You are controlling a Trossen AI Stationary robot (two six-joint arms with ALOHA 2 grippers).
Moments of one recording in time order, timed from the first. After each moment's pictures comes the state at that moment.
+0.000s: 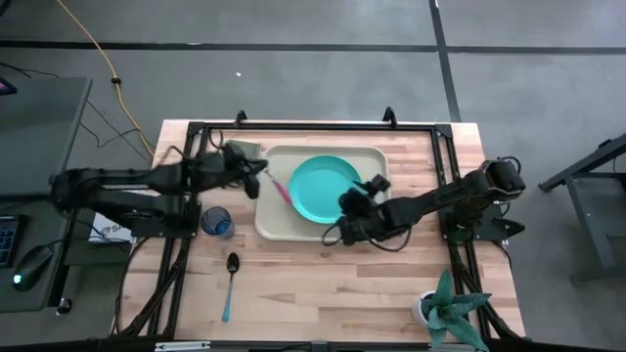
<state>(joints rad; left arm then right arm) 0.30 0.83 0.55 -0.11 -0.32 -0.38 0.29 1.65 1.20 -0.81 0.98 0.66</state>
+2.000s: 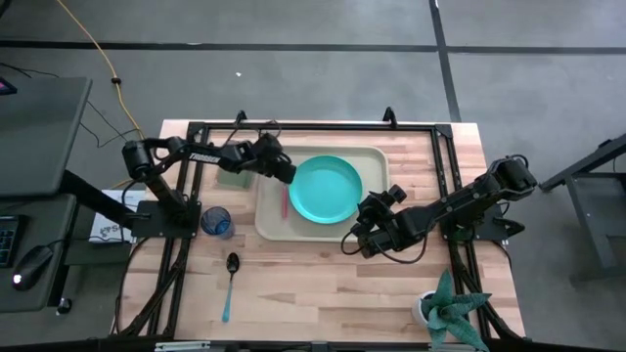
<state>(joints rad) 0.62 1.67 0.73 0.02 0.08 -0.62 0.37 1.56 1.02 -0.80 0.96 0.92</state>
